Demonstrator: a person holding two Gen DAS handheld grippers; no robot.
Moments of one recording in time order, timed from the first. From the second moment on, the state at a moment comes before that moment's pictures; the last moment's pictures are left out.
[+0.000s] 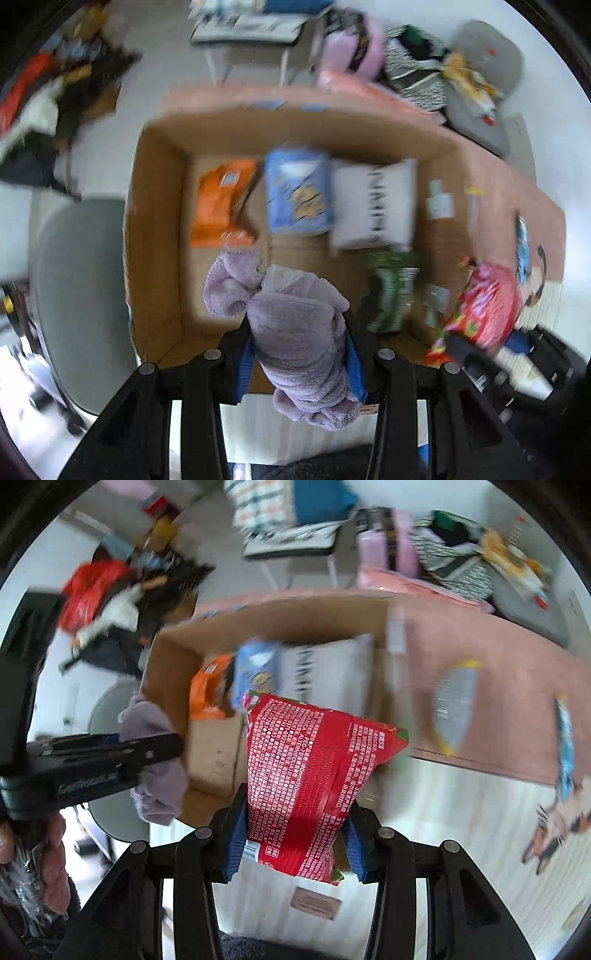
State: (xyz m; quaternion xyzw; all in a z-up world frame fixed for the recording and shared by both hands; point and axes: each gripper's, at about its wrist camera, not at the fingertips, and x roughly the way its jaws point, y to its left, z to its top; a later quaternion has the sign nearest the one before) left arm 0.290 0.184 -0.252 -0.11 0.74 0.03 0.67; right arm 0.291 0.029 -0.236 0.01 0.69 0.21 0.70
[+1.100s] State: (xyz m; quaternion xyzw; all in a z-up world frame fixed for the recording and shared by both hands) left arm 0.291 0.202 -0.283 -0.14 0.77 0.00 0.63; right arm 0.292 0.083 -0.306 -0.05 0.74 0.16 0.65
